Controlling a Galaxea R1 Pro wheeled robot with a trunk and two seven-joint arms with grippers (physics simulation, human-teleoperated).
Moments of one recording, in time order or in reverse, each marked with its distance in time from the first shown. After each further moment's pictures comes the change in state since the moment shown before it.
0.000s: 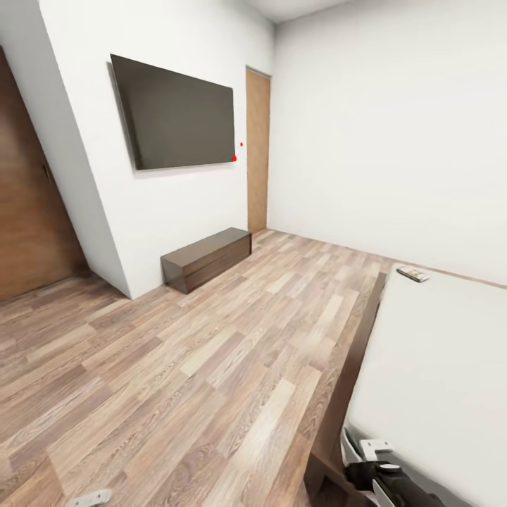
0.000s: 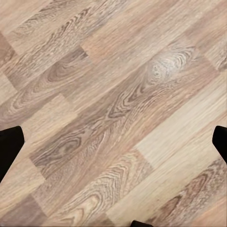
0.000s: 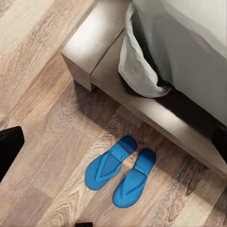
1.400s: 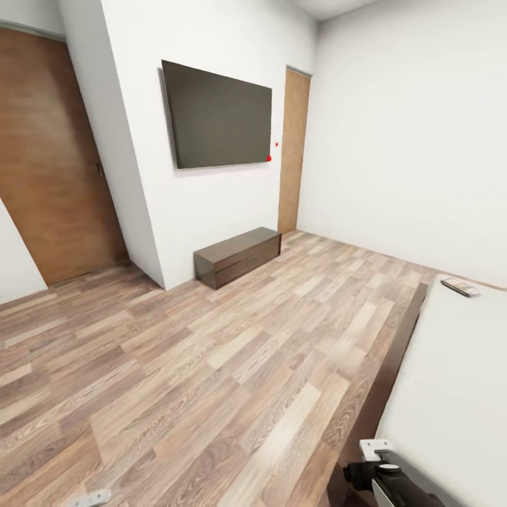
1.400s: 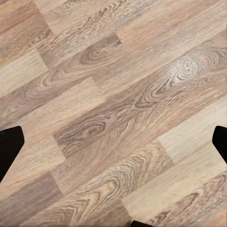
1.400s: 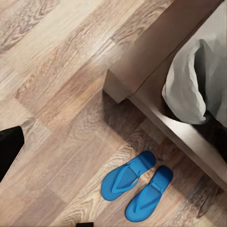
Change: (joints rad) left arm 0.000 0.000 0.000 0.000 0.001 -0.001 0.000; right arm 0.000 0.002 0.000 0.000 0.000 0.000 0.000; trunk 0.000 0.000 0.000
